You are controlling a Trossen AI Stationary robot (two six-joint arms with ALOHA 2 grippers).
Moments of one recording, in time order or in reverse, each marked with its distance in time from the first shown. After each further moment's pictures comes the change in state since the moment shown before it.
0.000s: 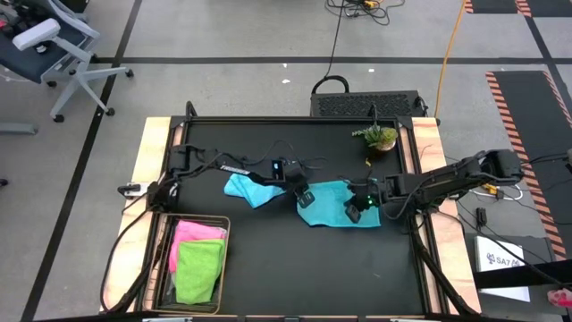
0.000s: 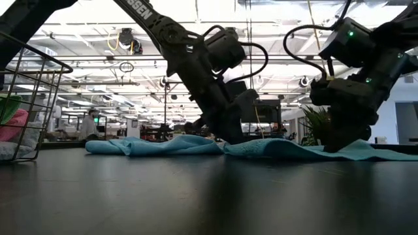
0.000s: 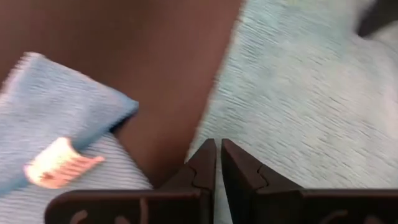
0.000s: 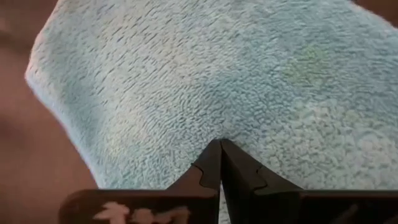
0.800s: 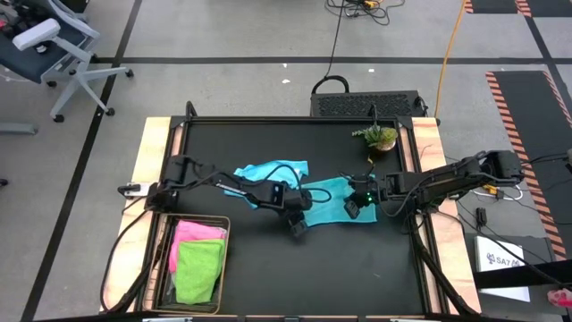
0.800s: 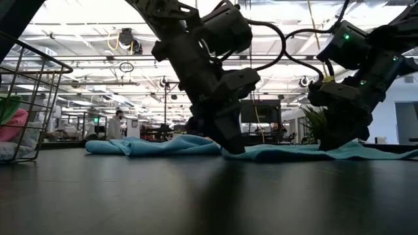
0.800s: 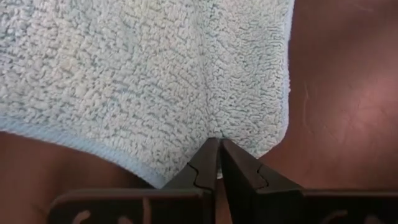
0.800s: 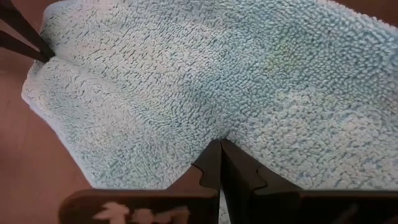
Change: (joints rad) left arm -0.193 -0.012 0.004 -0.173 0.113 -0.110; right arm -0.041 0.000 -0.003 0.012 0.009 0.026
